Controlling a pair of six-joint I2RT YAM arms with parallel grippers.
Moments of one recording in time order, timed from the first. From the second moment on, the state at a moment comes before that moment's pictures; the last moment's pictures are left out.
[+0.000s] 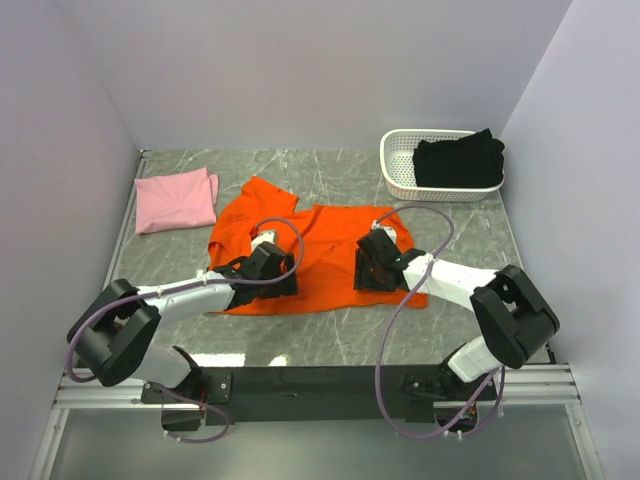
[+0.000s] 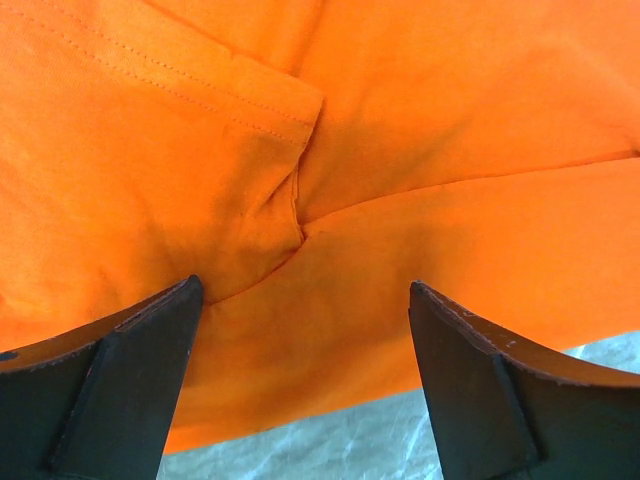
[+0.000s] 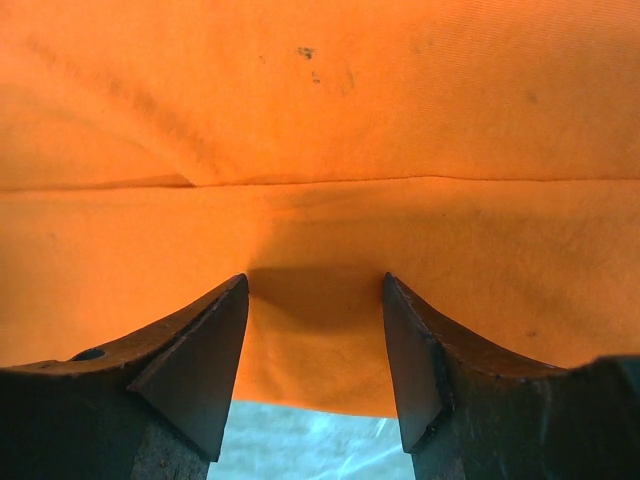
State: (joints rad) left arm -0.73 1.41 0.65 -0.15 -0.21 -0.74; right arm 0.63 1.52 0.75 -0.33 0.16 0.64
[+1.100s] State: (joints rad) left arm -0.71 1.15 0.99 -0.44 -0.41 -0.77; right arm 0.74 1.08 0.82 -0.78 0.14 0.81
